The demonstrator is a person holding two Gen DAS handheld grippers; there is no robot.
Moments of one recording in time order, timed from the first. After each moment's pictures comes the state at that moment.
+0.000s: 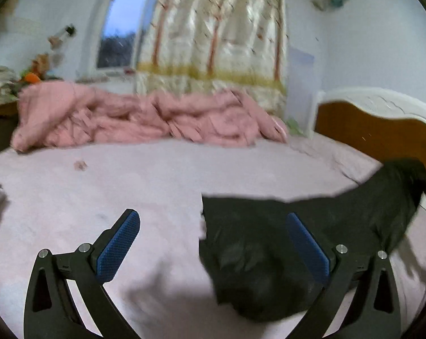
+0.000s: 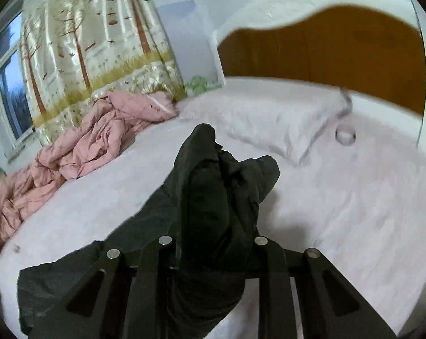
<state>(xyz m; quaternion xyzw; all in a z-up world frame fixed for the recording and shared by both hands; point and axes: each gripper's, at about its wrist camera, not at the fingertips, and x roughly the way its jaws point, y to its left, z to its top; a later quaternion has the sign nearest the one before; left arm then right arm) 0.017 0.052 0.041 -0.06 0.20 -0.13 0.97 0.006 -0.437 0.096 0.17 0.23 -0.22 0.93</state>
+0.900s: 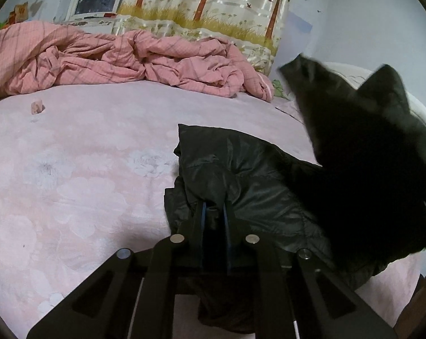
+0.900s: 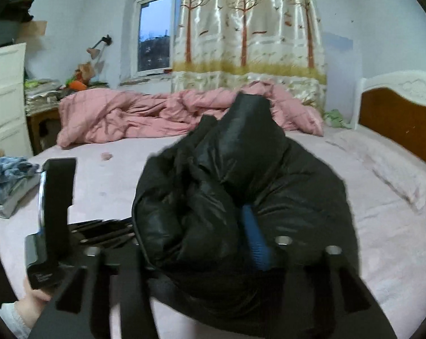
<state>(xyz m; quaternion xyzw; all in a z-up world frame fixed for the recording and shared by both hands) 0.081 0.043 -0.014 -0.10 0.31 -0.20 0.93 -0.011 -0.121 0.064 -0.02 0.21 0.05 0.98</state>
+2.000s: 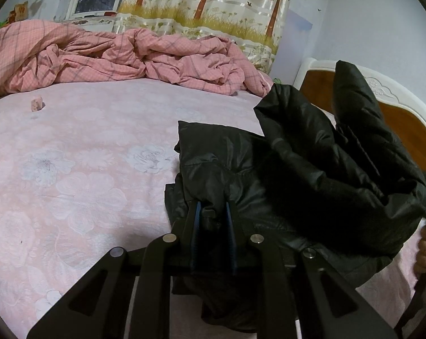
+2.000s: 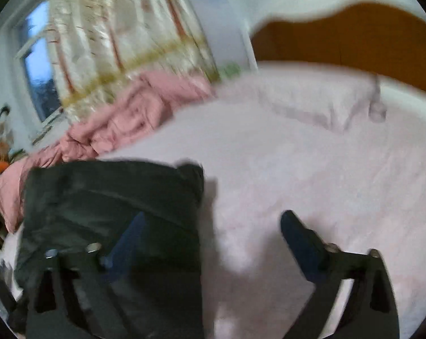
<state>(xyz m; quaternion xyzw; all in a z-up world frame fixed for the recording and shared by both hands) 0.081 0.043 -0.020 -0.10 0.31 -0.19 0.93 -0.011 -0.348 0.040 0.21 0.27 -0.15 0.93</state>
